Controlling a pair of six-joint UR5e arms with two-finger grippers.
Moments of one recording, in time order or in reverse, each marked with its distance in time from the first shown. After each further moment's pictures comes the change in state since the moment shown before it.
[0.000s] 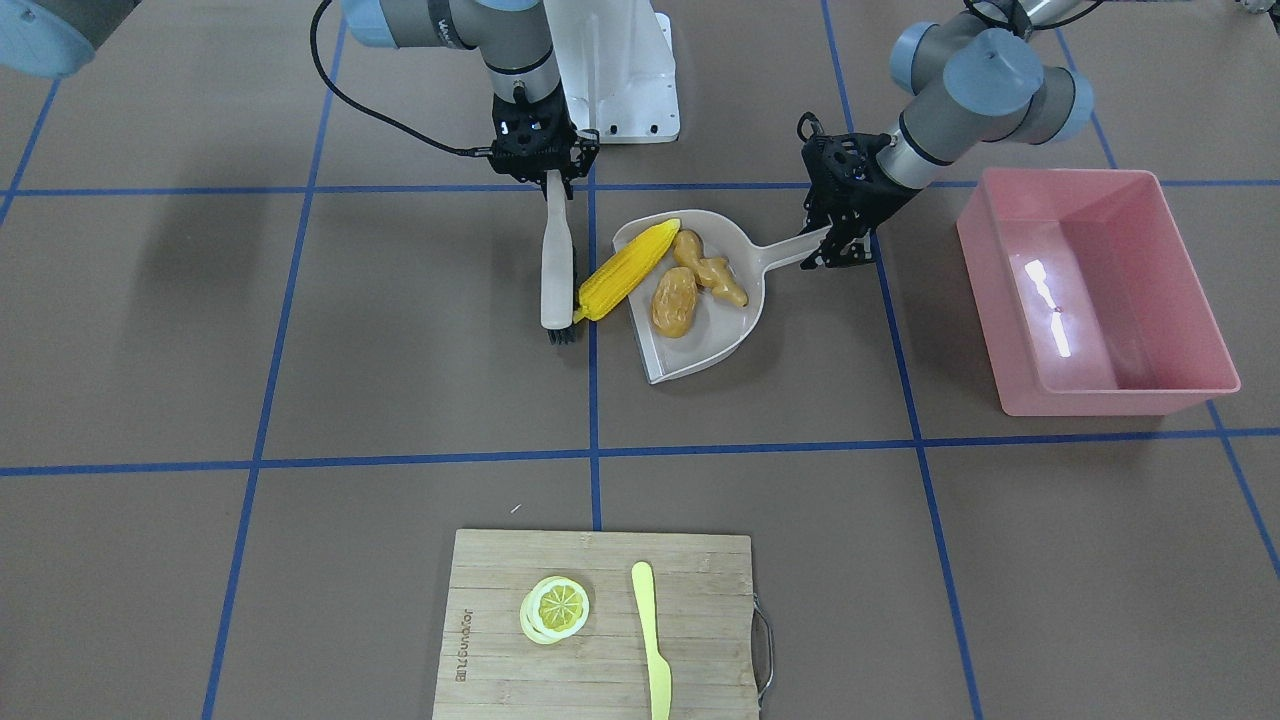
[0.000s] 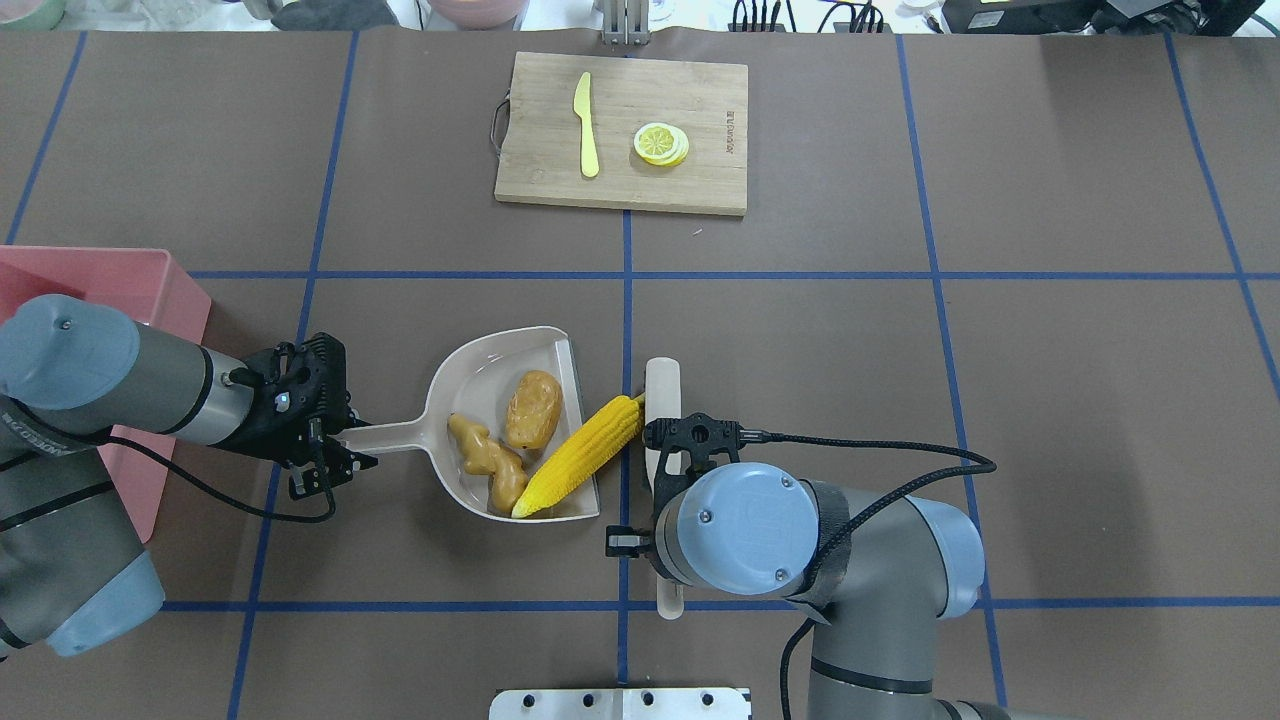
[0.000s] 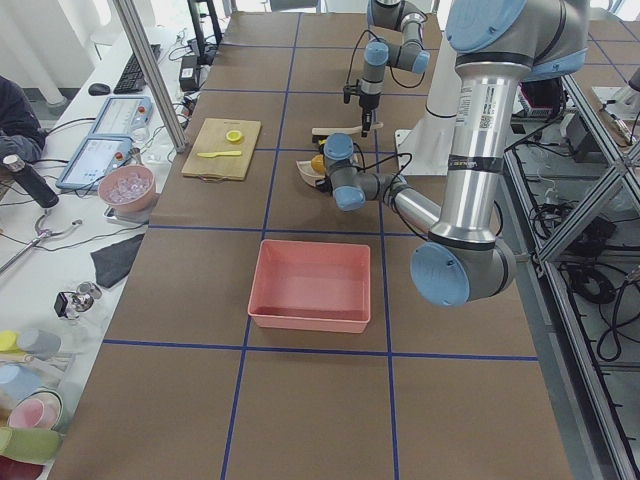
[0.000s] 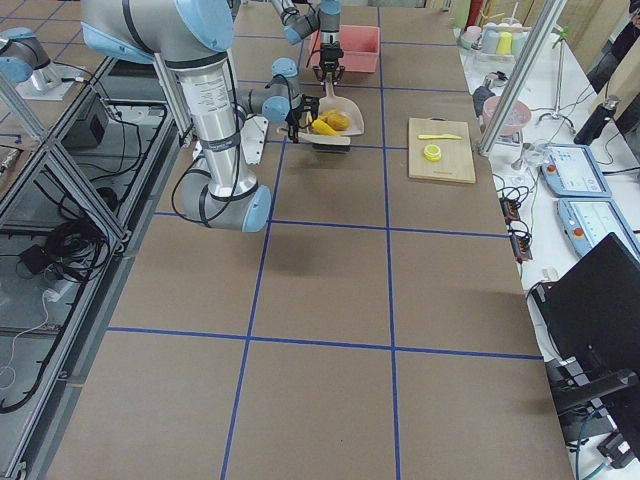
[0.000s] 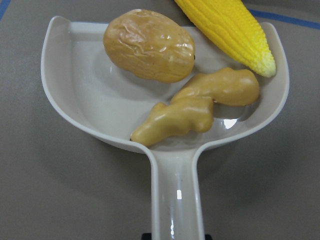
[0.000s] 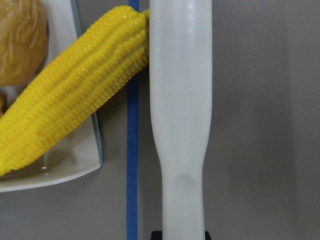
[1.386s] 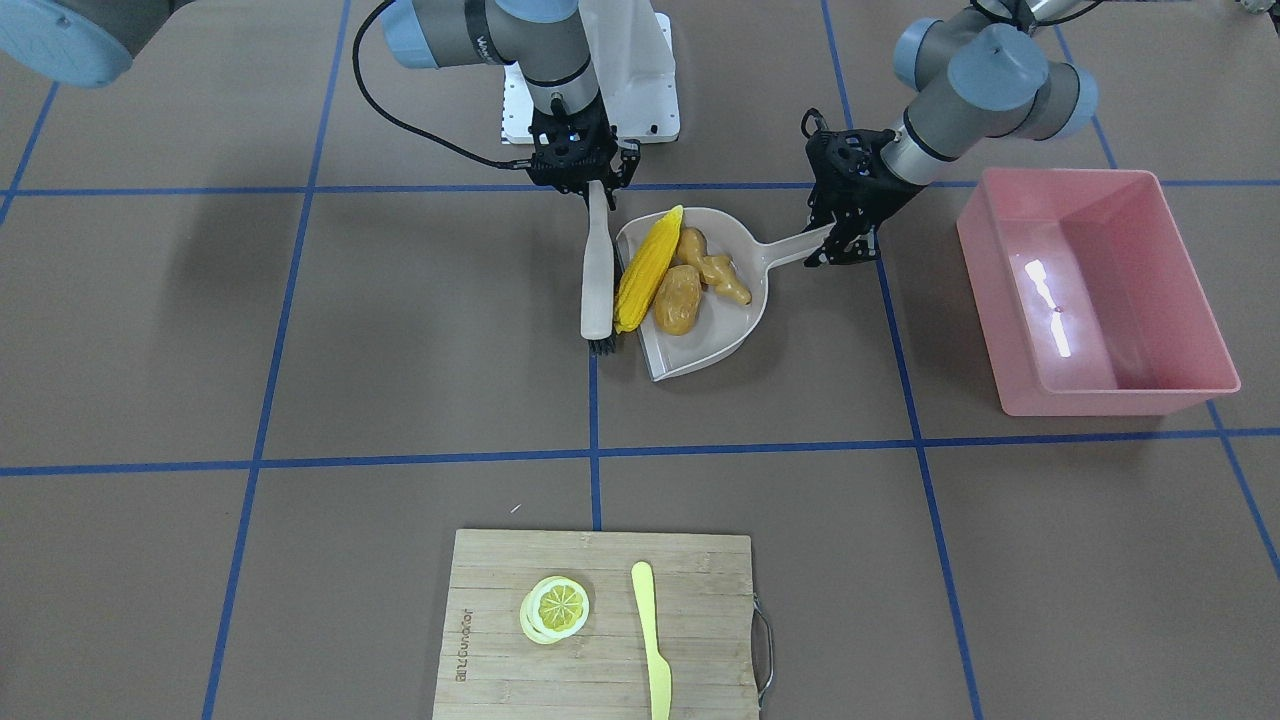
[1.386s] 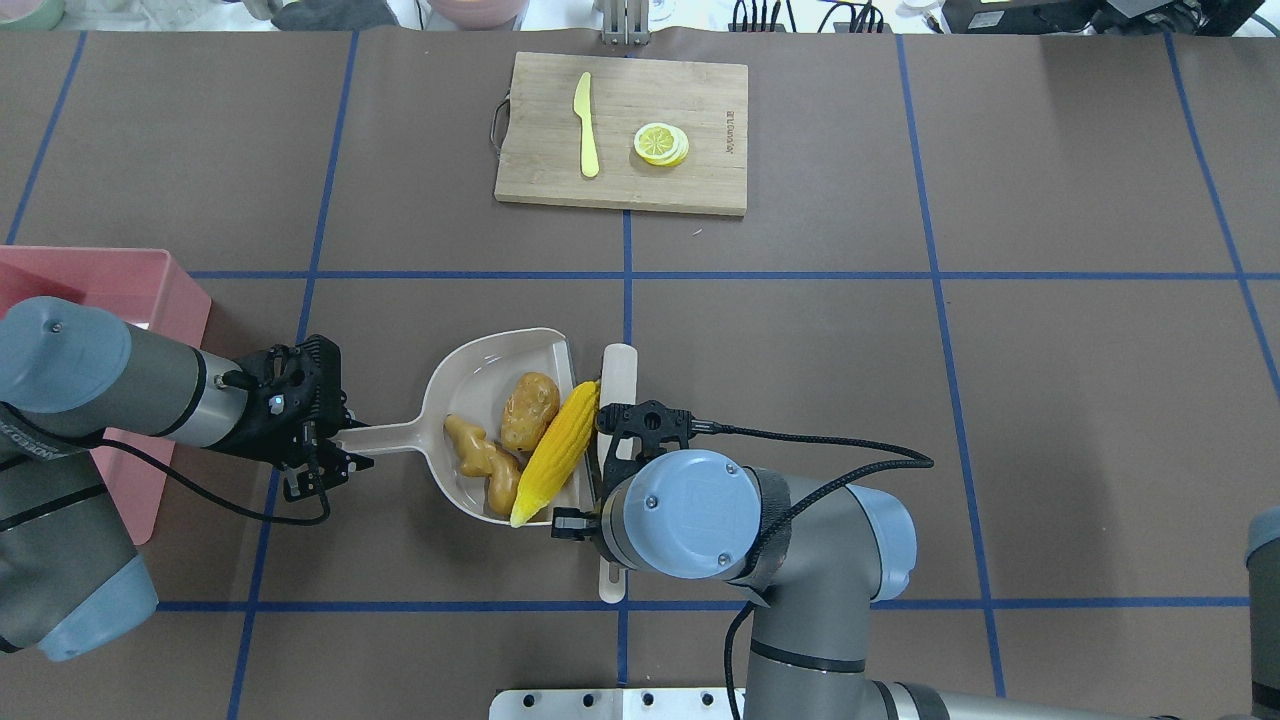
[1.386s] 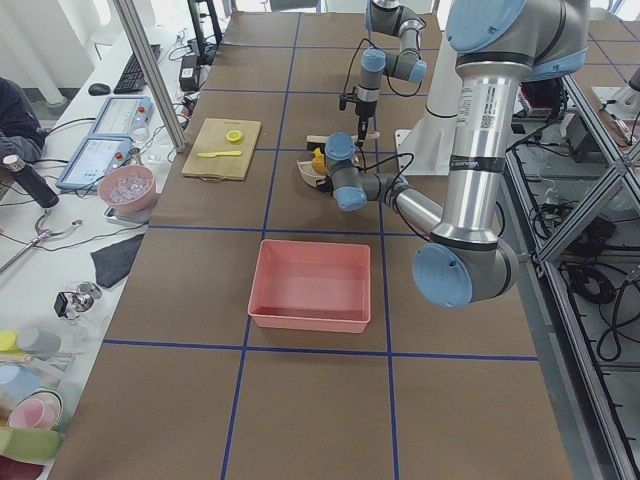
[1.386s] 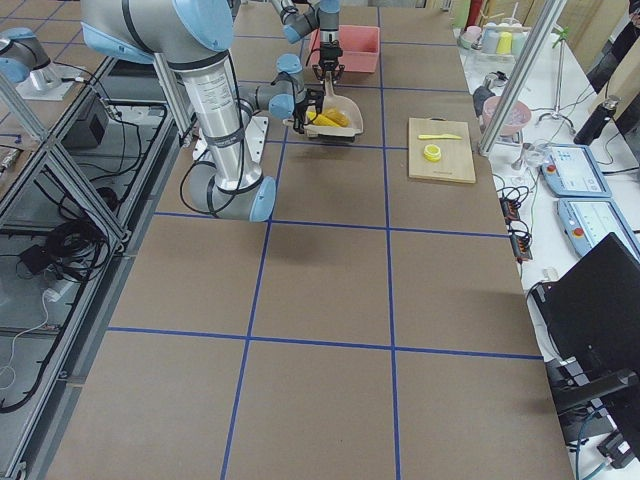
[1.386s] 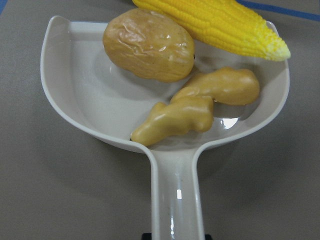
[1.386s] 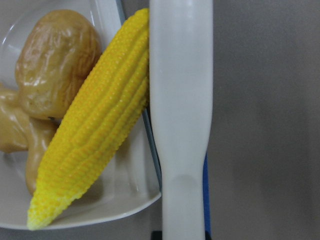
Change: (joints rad) left arm 0.001 0.008 -0.016 0.001 0.006 0.009; right arm 0.005 0.089 -0.112 0.099 -0.004 0.051
